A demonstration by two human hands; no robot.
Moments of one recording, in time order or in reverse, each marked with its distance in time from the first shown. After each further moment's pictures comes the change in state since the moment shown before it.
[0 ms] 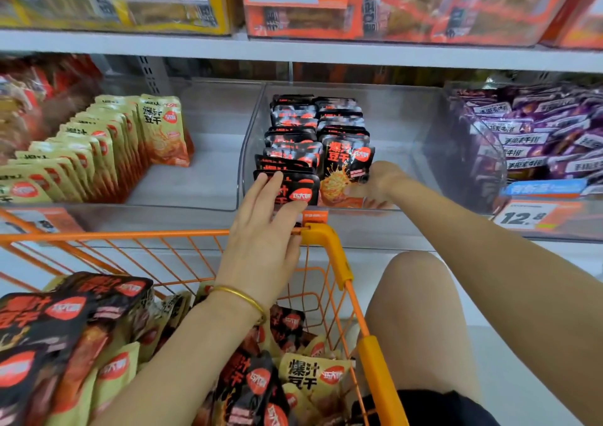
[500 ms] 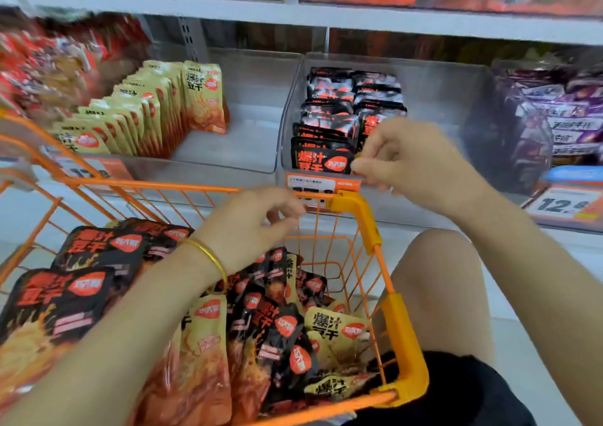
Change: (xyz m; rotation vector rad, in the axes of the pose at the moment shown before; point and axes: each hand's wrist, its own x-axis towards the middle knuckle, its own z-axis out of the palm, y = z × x) left_hand -0.023 -0.020 -0.059 -0.290 -0.271 -0.132; right_hand -0.130 -0.042 -0.007 0.154 0.219 -0.579
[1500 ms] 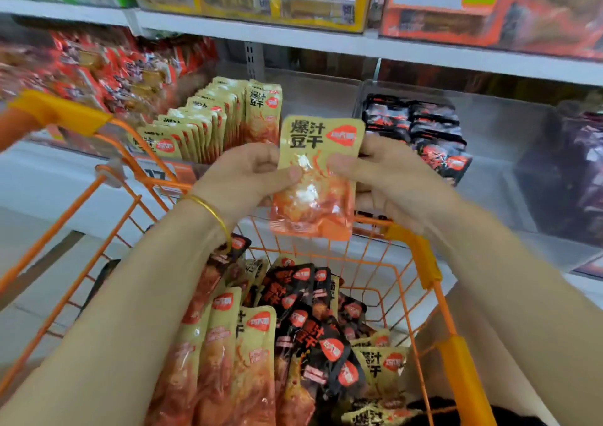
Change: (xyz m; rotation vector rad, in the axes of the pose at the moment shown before) left_hand -0.002 -0.014 -0.072 -0.673 0.210 -0.346; right_hand 0.022 -0.074 0.047 0.912 -0.370 0.106
